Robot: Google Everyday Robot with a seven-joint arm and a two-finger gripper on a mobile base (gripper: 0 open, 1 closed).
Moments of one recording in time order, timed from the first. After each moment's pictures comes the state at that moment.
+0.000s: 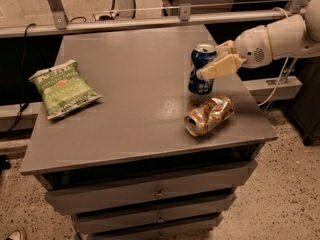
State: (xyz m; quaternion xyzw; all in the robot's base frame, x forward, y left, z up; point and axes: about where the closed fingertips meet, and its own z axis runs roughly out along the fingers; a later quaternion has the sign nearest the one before) arm 0.618 -0.144 0.916 -0.50 0.70 0.31 0.41
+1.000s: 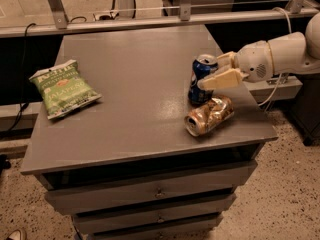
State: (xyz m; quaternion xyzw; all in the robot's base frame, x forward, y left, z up) arm 0.592 -0.145 0.893 -0.51 0.68 0.34 0.41
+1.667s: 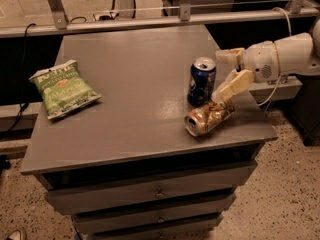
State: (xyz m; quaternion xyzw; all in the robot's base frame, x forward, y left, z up) arm 0.594 -0.157 0.894 -0.51 0.68 0.32 0.42
